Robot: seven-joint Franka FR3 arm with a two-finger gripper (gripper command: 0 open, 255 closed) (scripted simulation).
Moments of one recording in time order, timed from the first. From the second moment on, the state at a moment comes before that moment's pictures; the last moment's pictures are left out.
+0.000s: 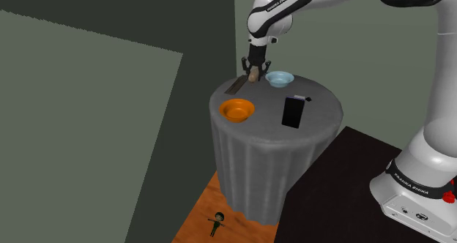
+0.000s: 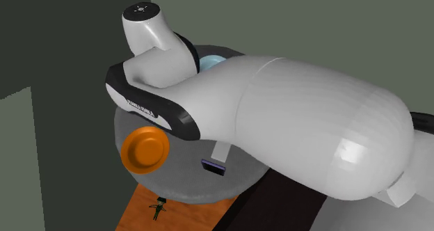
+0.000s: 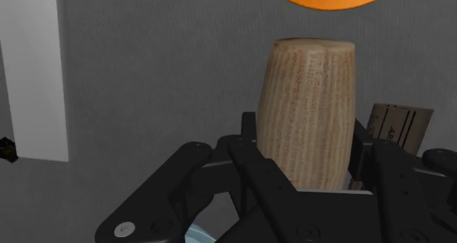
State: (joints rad) arm -0.12 0.41 0.03 -1.71 0.10 2.15 0.92
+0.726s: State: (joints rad) arm 0.04 0.32 0.10 -1.85 0.07 2.23 1.15
